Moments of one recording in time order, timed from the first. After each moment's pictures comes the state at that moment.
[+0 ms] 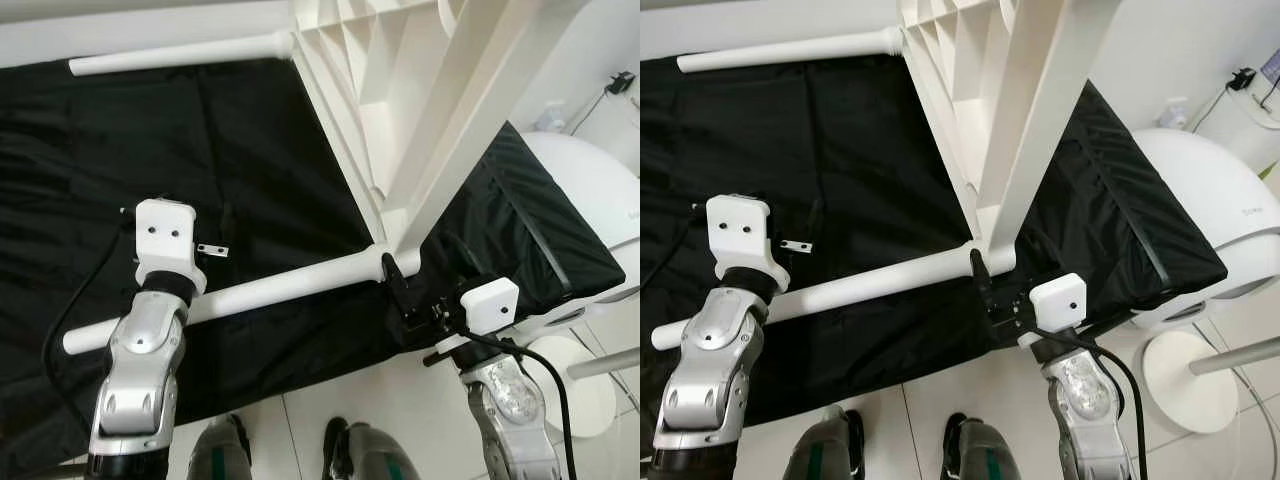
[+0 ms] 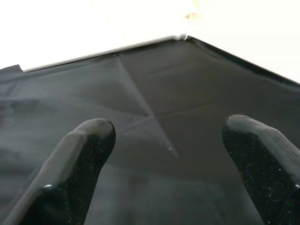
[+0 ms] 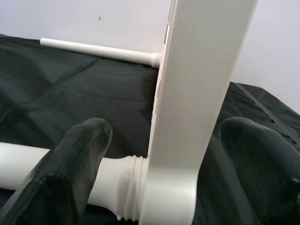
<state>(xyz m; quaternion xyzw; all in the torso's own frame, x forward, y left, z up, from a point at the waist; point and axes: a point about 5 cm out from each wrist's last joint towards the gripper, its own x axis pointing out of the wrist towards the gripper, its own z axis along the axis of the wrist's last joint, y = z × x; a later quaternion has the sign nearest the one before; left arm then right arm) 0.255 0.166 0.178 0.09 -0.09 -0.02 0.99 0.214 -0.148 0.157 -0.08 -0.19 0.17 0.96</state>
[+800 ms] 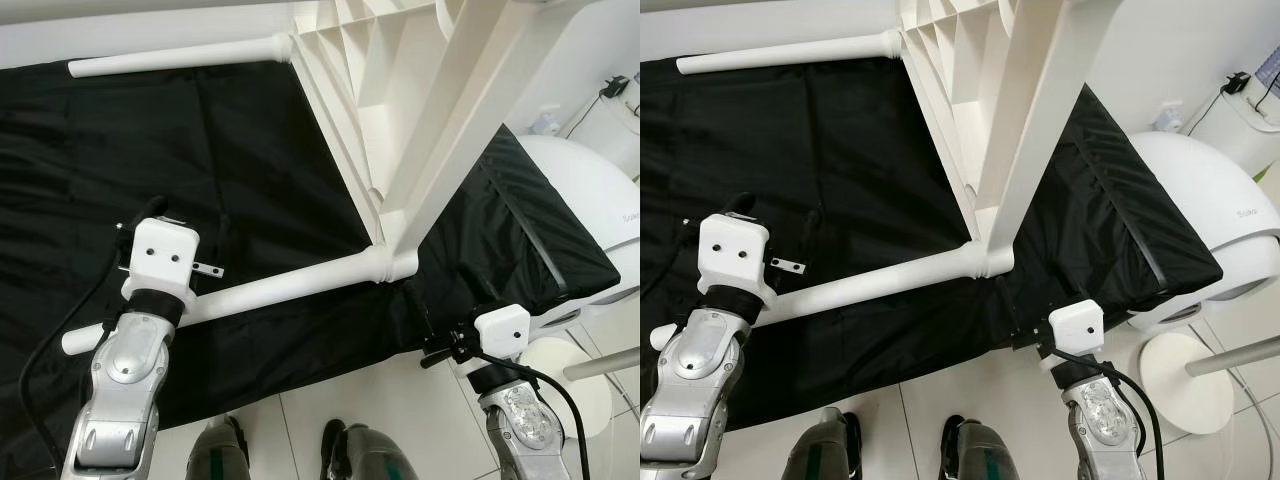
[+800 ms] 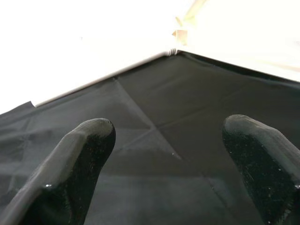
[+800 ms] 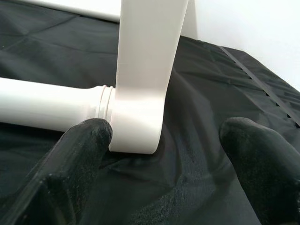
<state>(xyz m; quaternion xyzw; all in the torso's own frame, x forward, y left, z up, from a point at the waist) 0.236 0.162 0.184 0.16 -0.13 -0.05 0.98 0.205 -0.174 0.123 -0.09 -0.13 0.14 0.98</state>
